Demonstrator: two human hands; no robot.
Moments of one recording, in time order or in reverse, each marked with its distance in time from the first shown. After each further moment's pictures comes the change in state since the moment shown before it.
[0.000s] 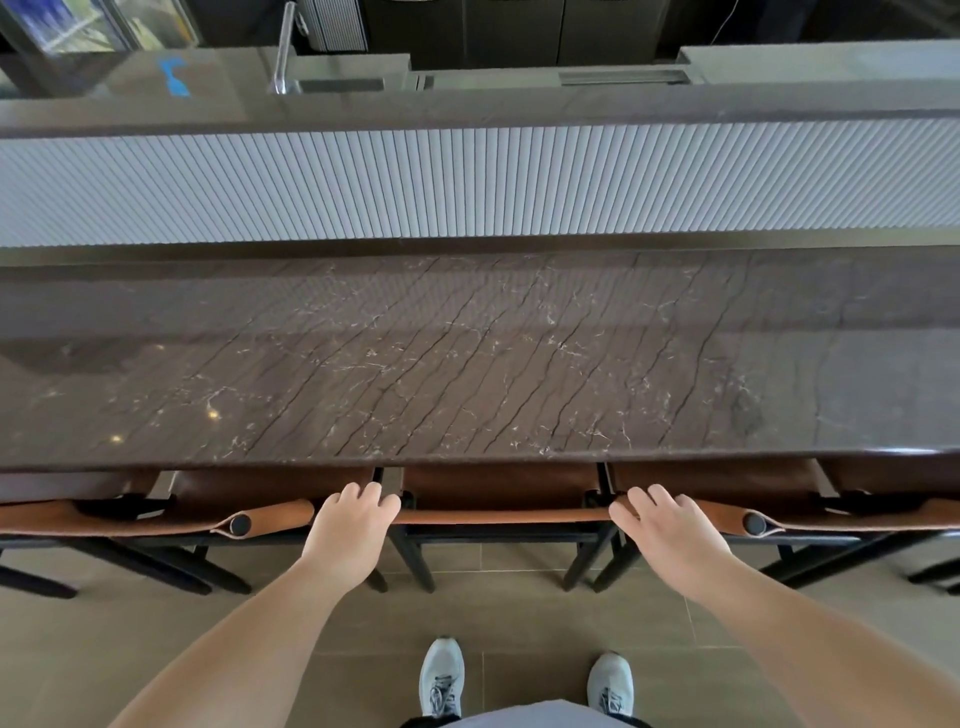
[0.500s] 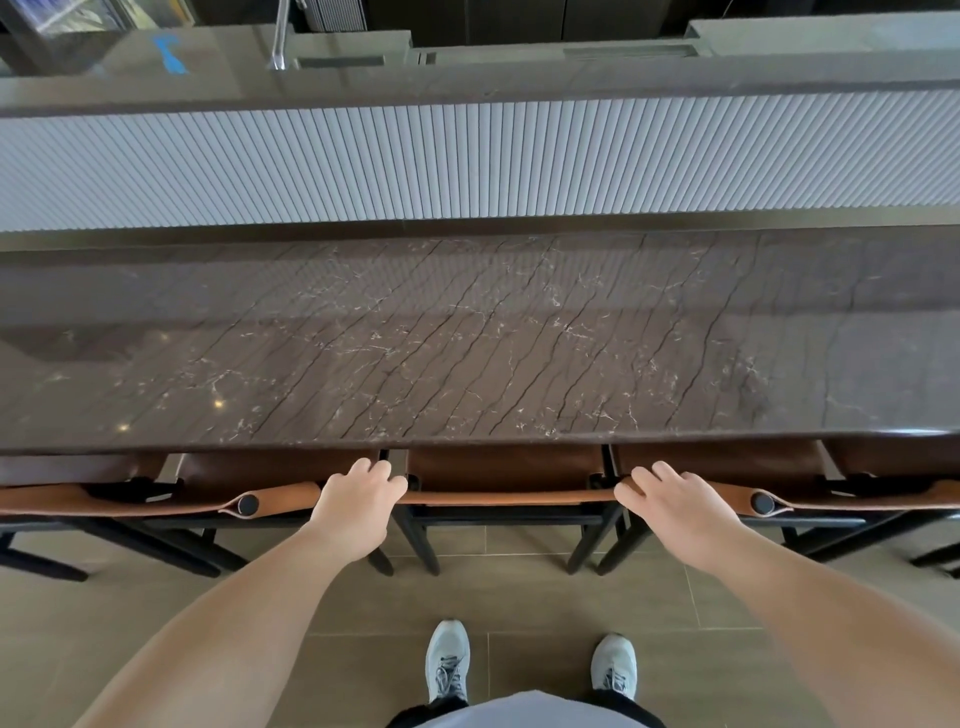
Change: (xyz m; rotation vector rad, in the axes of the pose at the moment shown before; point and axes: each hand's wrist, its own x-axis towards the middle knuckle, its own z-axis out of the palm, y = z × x) left_hand 0.007 -0.005 -0.005 0.036 -0.085 0.030; right_hand 0.004 0.007 0.000 0.040 -0.104 -0.074
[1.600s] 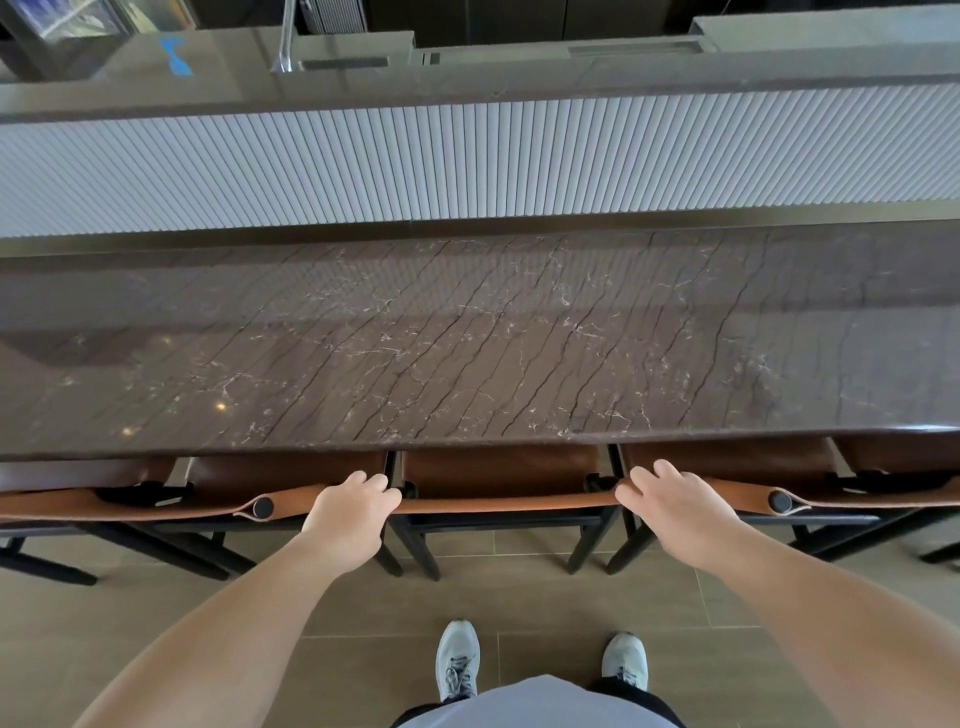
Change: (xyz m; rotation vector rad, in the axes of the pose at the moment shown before) left_hand -0.013 -0.024 0.015 -0.071 0.000 0.030; right_hand 0.013 -0.015 -0.006 0.023 0.016 0.004
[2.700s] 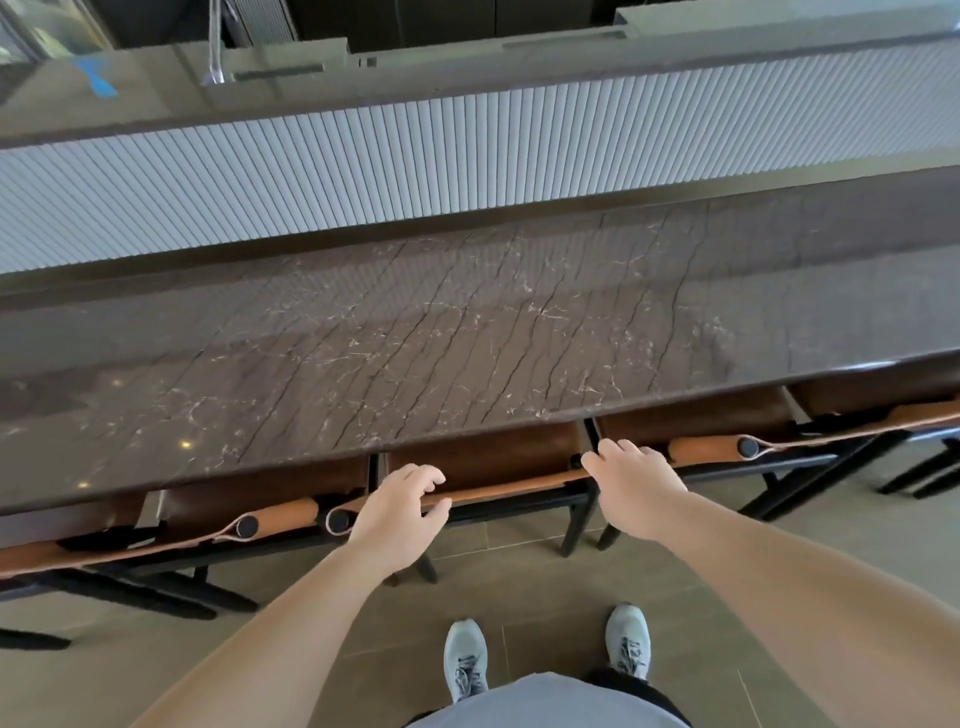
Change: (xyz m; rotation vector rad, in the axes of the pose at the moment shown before) left_hand 0.010 0.053 -0.001 -0.703 0.197 0.038; right_hand 0.001 -0.052 -0.022 0.271 0.022 0.232
